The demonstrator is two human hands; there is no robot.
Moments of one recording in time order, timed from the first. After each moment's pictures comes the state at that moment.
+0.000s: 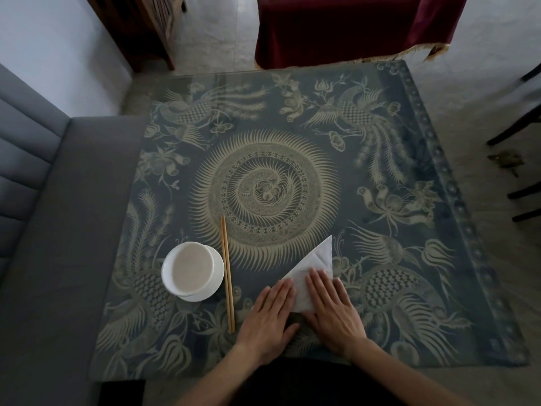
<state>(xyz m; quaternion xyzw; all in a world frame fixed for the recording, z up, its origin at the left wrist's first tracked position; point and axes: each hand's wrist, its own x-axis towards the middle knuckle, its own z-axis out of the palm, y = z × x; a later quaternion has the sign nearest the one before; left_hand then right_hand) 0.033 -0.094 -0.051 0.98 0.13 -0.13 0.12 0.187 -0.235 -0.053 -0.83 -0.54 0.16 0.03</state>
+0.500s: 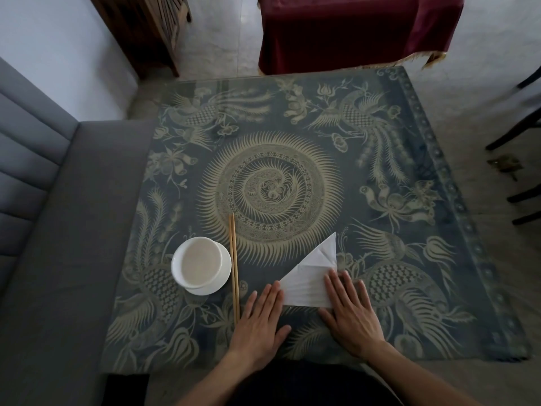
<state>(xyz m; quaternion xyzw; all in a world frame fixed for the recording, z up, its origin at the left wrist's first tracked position) -0.003 -0.094 -0.041 0.97 0.18 -0.14 0.09 0.188 -0.262 -0.049 -0.86 -0.48 0.17 0.02</state>
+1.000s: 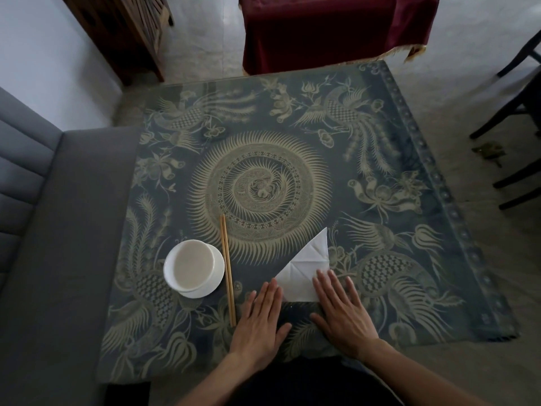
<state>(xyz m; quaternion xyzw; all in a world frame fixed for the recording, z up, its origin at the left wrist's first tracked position) 0.000 -0.101 -0.043 0.97 0.18 -0.13 0.09 0.174 -0.265 -0.044 -0.84 -0.52 0.16 0.01</state>
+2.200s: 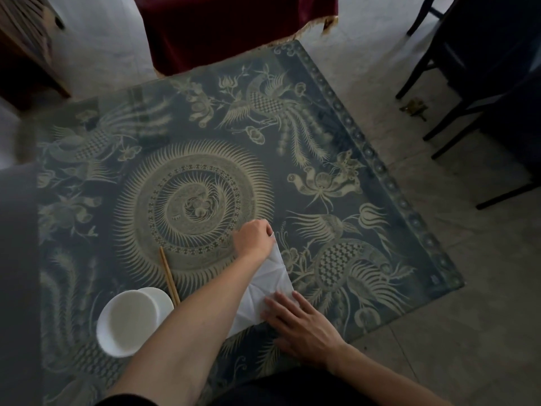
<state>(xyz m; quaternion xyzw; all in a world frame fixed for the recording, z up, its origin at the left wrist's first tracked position) 0.254 -0.052 -0.009 0.93 0.28 -0.13 0.20 0.165 -0.264 -0.035 -0.80 -0.57 0.18 0.00</state>
